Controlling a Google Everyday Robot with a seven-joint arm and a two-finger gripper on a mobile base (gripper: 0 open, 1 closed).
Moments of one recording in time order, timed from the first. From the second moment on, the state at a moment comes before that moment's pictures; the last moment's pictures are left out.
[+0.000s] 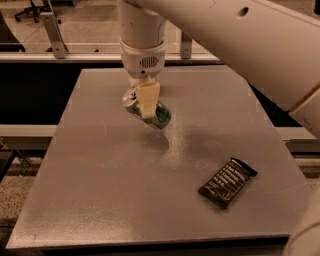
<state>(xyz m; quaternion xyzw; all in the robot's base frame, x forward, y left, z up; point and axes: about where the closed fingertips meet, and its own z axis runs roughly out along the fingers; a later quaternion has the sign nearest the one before) 0.550 0.028 0.921 -0.81 0.58 -0.03 0.06</state>
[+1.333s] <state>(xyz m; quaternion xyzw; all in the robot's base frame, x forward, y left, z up) 0.540 0.035 0.893 -0.85 0.52 -0.06 0.00</state>
